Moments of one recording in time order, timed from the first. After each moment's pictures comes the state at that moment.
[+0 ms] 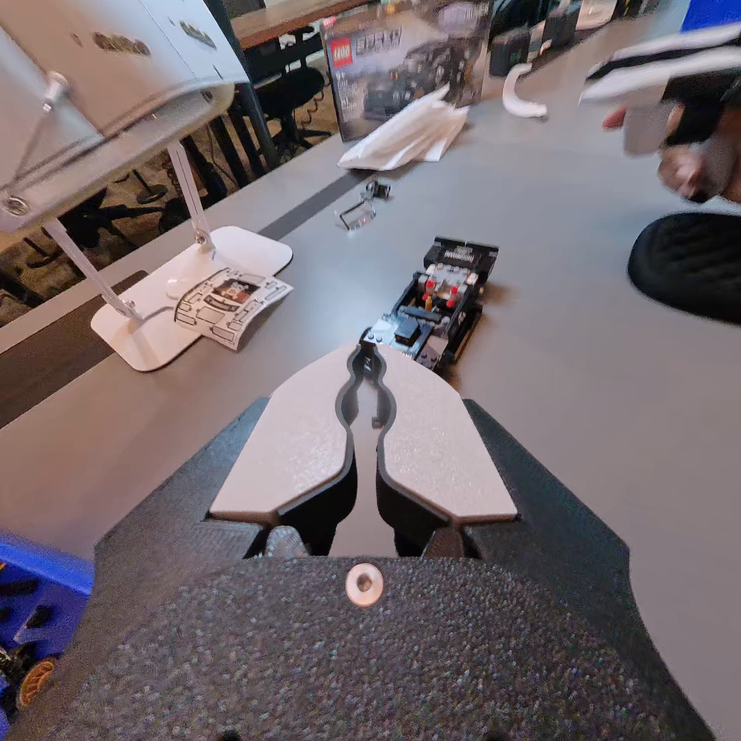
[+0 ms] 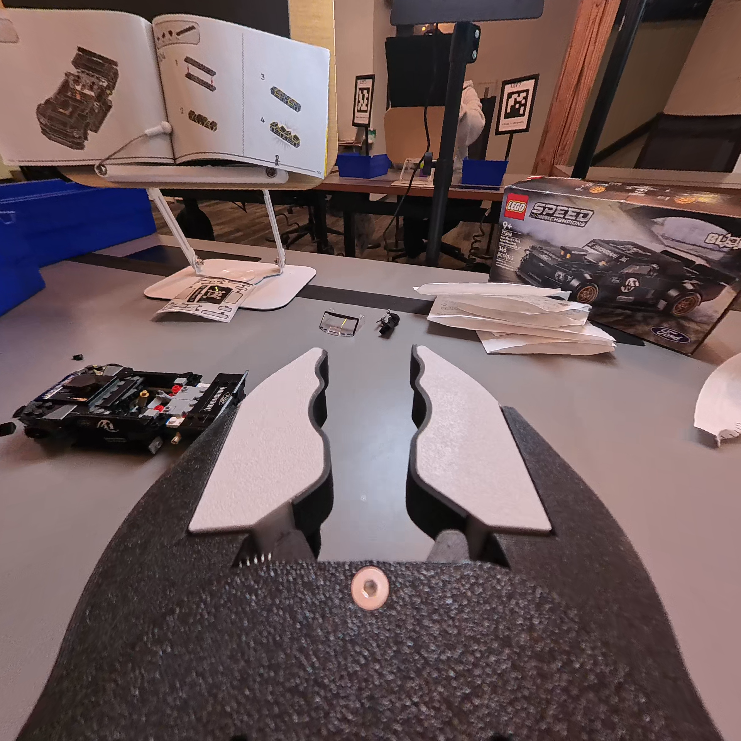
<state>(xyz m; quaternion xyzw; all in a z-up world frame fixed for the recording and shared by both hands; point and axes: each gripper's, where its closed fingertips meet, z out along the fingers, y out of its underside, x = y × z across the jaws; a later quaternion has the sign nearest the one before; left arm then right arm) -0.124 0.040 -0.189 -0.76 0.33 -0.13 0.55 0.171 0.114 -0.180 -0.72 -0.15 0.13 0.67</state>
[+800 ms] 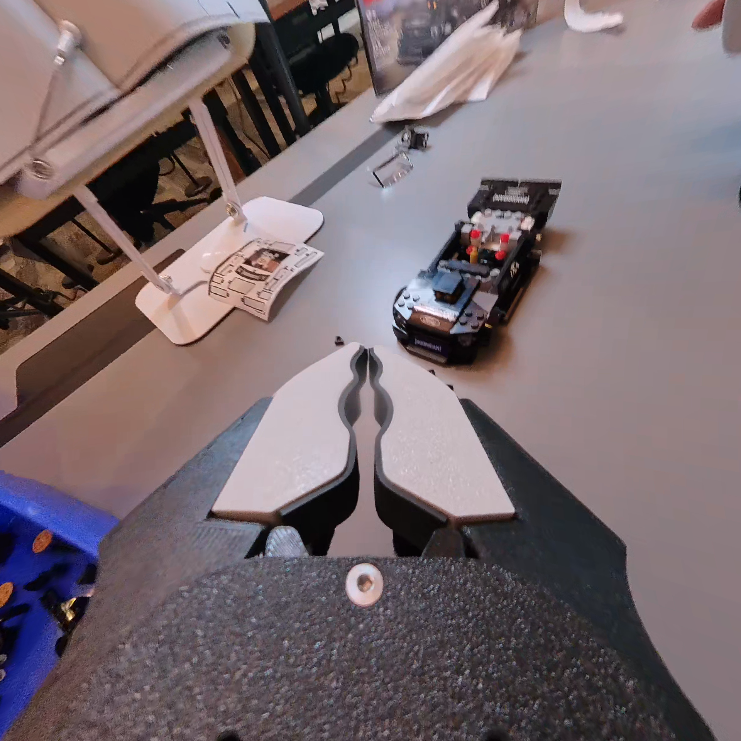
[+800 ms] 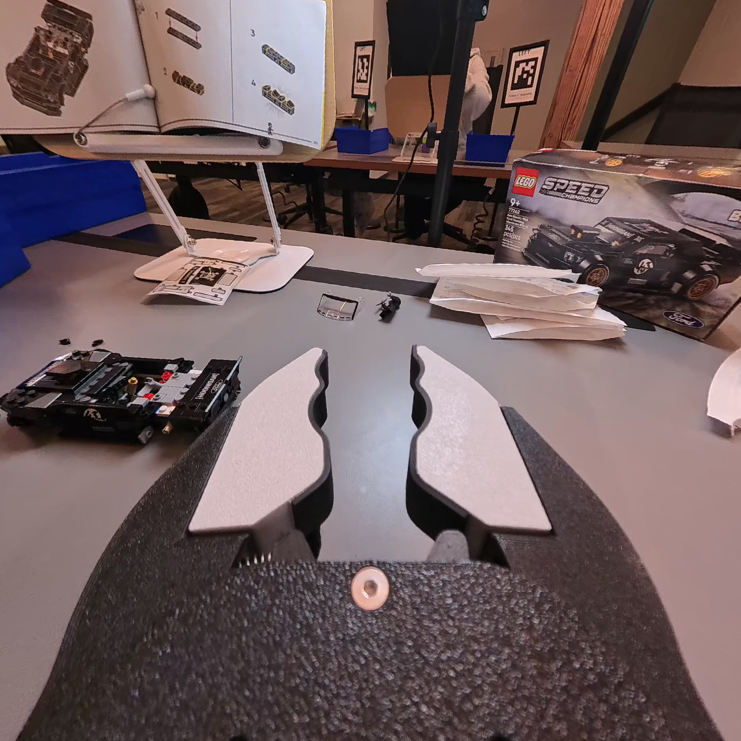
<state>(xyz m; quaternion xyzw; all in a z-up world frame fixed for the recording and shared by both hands) -0.144 0.050 -0.216 -0.76 0.34 -0.06 0.55 0.168 0.120 -0.193 -0.73 -0.15 0.13 0.65</state>
